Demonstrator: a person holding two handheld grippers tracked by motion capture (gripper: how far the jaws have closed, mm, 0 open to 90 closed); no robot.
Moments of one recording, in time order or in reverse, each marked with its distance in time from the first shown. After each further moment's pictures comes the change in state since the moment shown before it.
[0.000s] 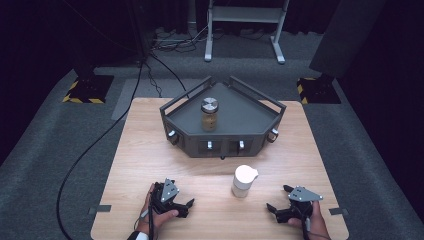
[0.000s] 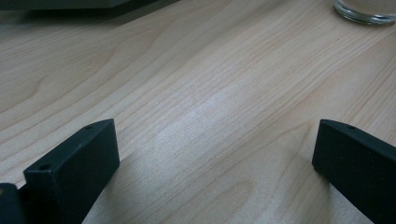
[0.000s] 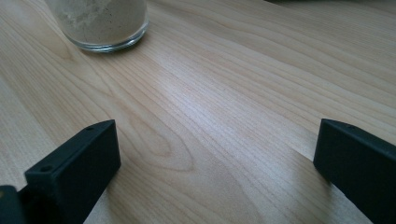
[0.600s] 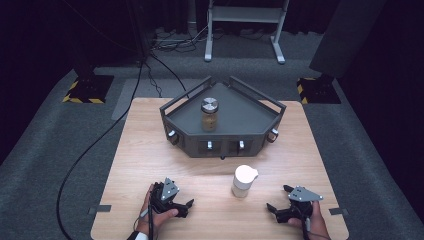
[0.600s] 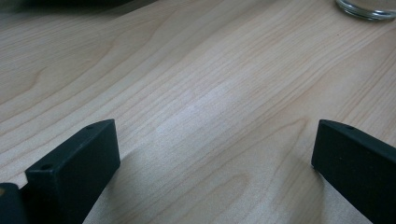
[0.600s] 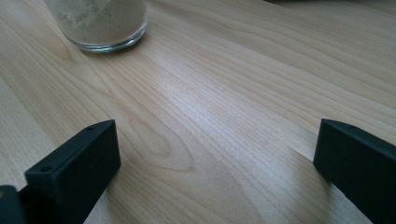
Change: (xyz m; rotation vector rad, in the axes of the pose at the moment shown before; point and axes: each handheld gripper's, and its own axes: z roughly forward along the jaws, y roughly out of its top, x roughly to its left) left arm 0.001 0.011 -0.002 0.046 -0.007 -0.013; right arm 0.000 0.000 0.000 0.000 -0.002 0.000
